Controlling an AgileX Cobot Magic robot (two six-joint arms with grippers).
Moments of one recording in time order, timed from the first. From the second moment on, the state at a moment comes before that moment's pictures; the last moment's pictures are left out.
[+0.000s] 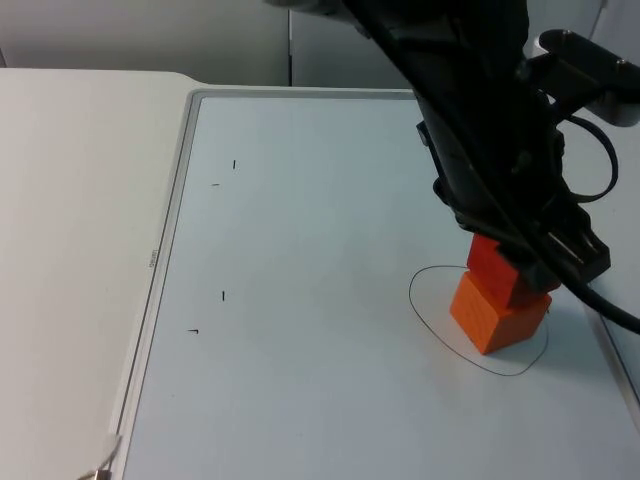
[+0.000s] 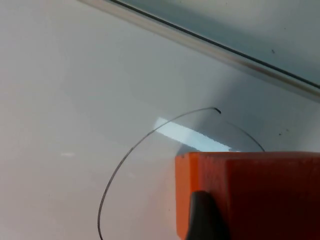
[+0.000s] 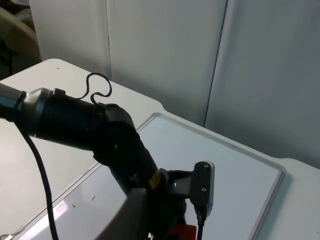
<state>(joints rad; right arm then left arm) 0.73 0.53 -1.11 -0.21 1.02 0.05 -0.85 2.24 -1.76 -0.26 0.74 0.43</state>
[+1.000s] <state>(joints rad) 0.73 0.53 -1.11 -0.21 1.02 0.05 -0.85 2.25 -1.76 -0.26 0.71 0.43</state>
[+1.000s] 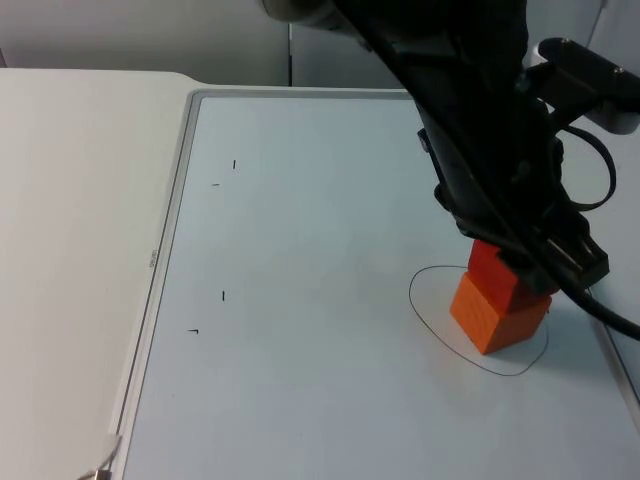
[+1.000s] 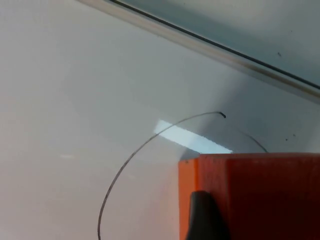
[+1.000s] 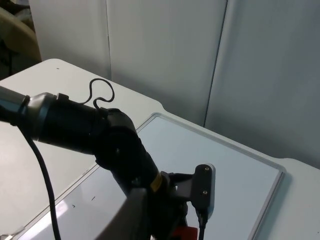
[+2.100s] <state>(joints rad) 0.73 0.53 -1.11 -0.21 1.02 0.05 -0.85 2.11 -1.84 -0.27 0.85 0.42</state>
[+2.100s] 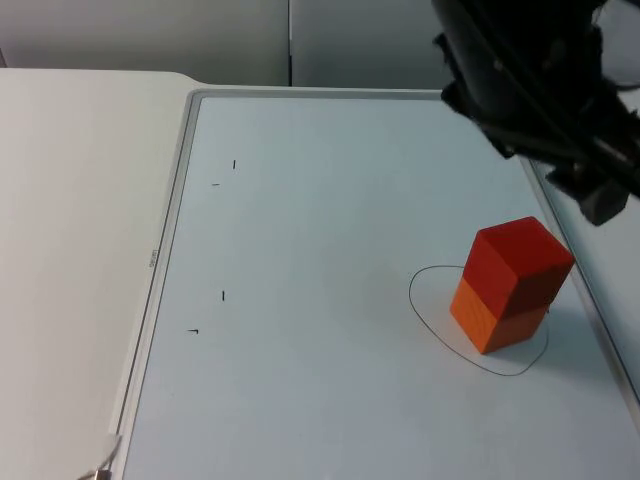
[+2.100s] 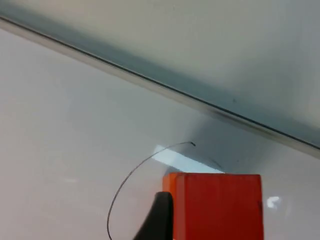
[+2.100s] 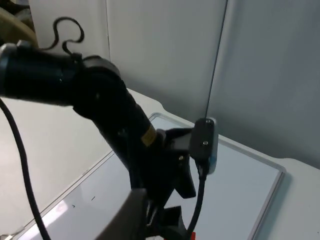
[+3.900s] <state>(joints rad) 0.73 0.18 -0.60 -0.08 0.87 0.05 -0.85 0.05 -0.62 0.00 0.98 -0.01</state>
